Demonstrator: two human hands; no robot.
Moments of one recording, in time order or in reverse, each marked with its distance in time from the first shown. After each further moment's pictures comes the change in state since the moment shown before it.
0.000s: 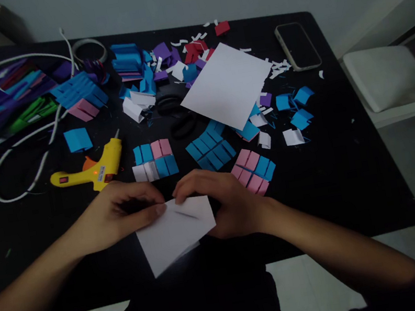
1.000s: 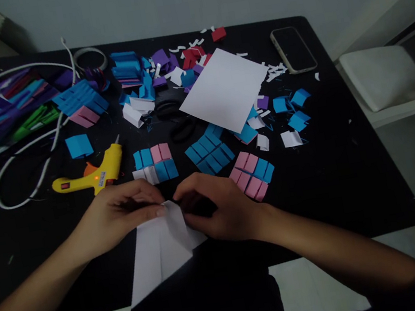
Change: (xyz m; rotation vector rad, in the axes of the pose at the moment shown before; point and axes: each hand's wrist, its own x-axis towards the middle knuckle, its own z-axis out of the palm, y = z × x) left_hand 0.002 -0.004 0.004 -0.106 0.132 0.039; right_hand -0.002 -0.004 0.014 0.046 0.114 0.135
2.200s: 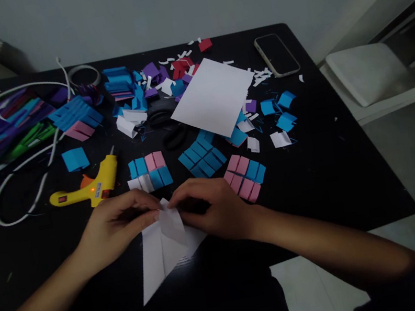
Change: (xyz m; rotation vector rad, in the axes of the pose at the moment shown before) left_hand -0.002 -0.004 0.005 0.147 0.087 0.168; right_hand 0.003 0.002 0.001 0.067 0.067 0.042
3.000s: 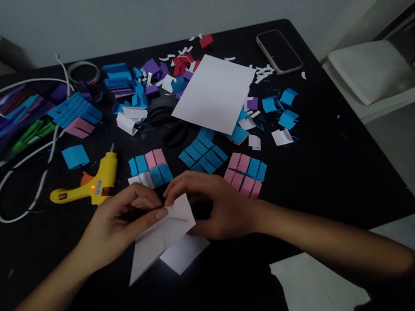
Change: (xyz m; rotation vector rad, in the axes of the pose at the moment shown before) left_hand -0.004 -0.002 0.002 -0.059 -0.060 -0.099; right_hand 0.003 -0.003 -0.010 0.149 -0.160 0.039
